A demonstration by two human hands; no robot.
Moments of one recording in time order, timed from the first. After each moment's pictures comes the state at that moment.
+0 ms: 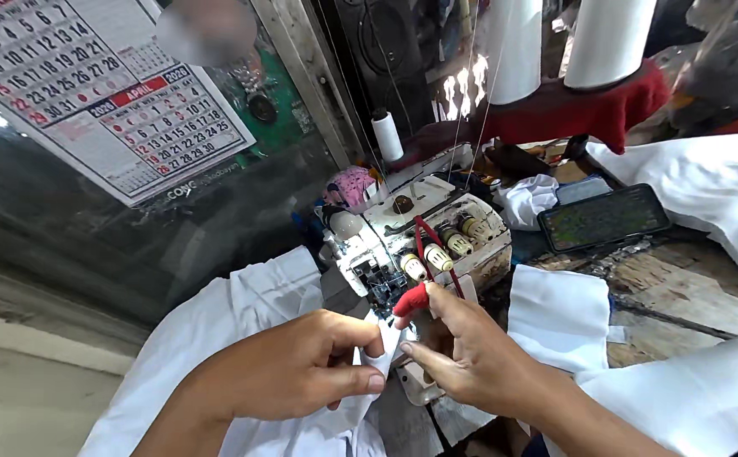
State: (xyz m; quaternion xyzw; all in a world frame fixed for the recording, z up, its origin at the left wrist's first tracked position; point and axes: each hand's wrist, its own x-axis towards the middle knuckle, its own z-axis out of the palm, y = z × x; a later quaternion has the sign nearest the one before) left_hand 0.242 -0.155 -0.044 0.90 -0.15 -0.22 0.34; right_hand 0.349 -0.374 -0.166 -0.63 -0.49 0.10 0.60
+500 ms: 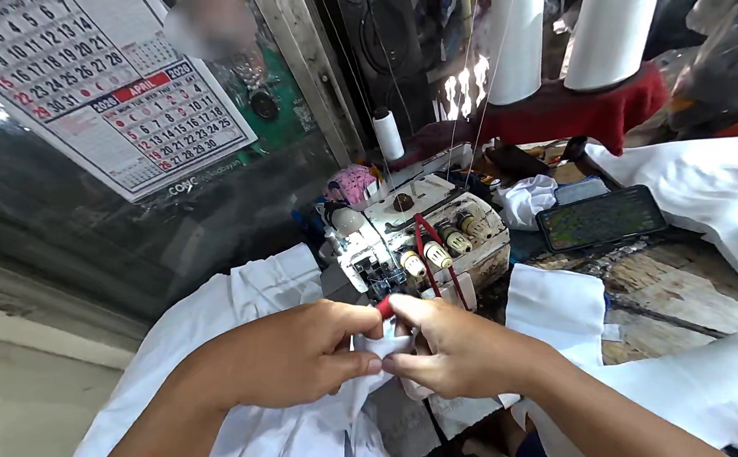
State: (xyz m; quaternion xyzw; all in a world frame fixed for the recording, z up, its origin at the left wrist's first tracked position) left_hand 0.245 -0.169 -0.026 0.94 -0.09 -0.22 0.25; right_hand 0.357 -0.367 -0.131 -0.63 -0.56 0.26 0.47
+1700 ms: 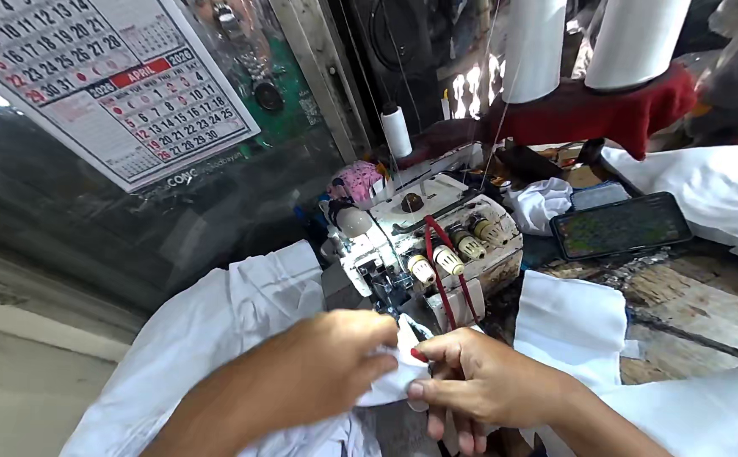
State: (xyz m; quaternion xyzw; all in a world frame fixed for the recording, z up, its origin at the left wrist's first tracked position) left_hand 0.244 -0.176 -0.055 0.98 -0.14 -0.08 0.08; right_hand 0.360 -0.389 -0.169 -0.51 -0.48 0.47 0.53
